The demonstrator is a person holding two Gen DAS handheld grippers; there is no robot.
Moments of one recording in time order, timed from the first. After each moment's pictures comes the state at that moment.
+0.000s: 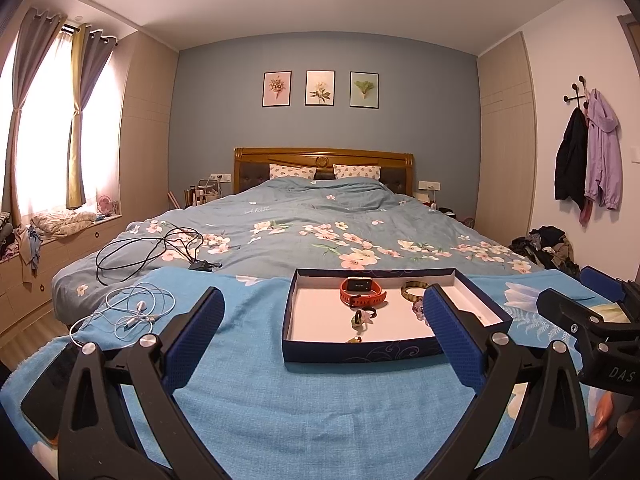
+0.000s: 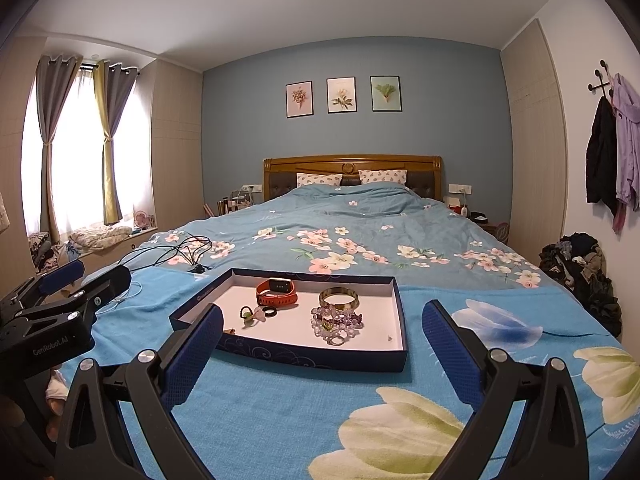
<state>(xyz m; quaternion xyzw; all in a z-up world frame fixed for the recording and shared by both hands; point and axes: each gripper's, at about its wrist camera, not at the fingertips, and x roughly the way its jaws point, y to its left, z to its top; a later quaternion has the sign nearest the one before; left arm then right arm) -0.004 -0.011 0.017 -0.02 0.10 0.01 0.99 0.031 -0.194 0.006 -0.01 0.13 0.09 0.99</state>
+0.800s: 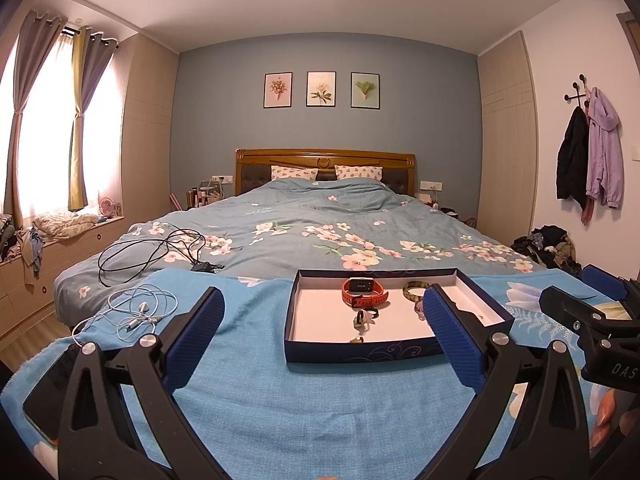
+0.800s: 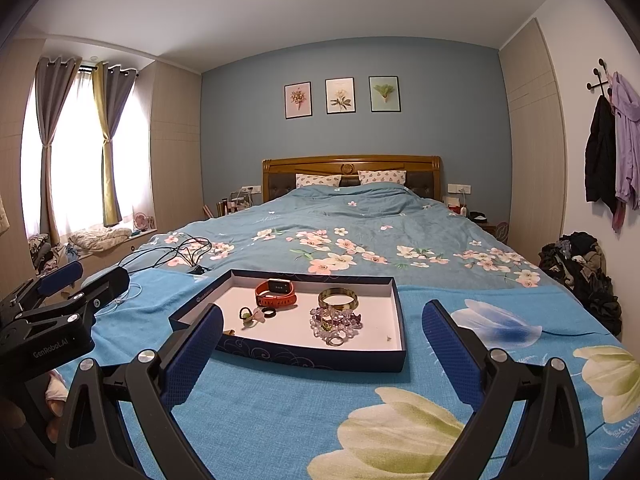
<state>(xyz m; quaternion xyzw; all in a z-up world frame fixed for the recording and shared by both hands) -0.005 -0.010 0.017 -0.02 0.10 0.01 0.99 0.031 -0.194 0.006 -0.01 0.13 0.09 0.99</state>
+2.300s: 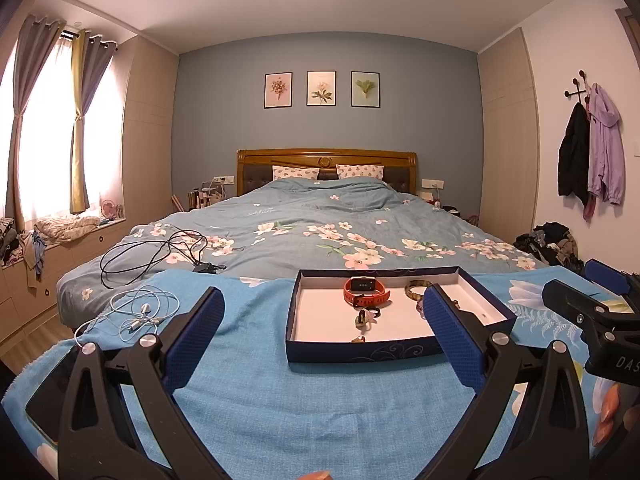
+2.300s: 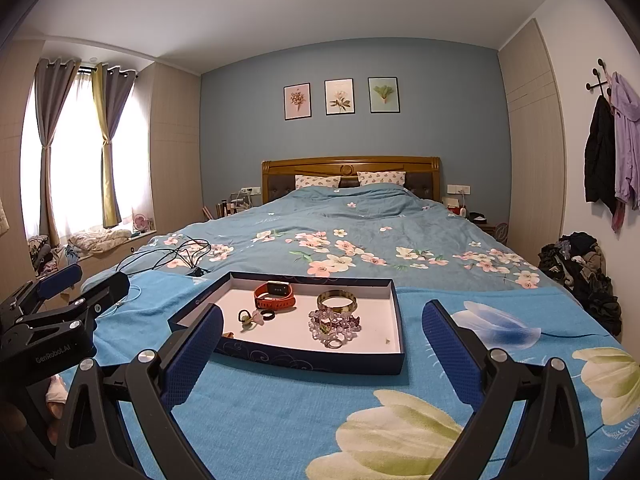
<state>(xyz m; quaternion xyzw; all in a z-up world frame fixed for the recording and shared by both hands) -0.004 -0.006 0.018 -0.01 0.10 0.02 0.99 0.033 -0.195 0.012 -0.01 0.13 0.08 0.99</state>
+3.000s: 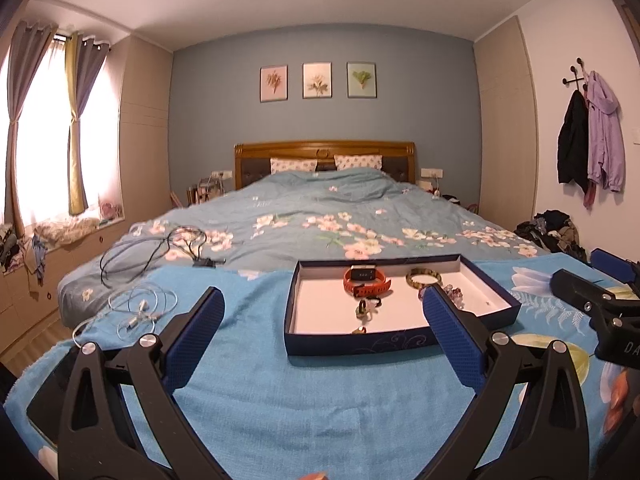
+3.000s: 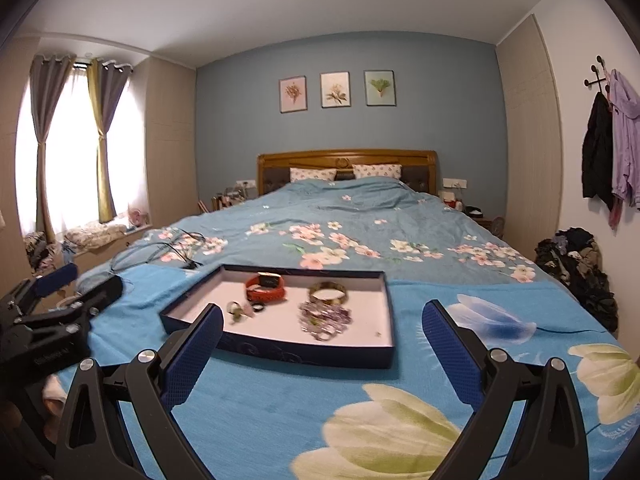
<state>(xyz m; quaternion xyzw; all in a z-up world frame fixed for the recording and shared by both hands) 0.004 -0.013 0.011 0.00 0.13 0.02 0.99 0.043 -0.208 0.008 -0.02 0.15 0.07 0.99</state>
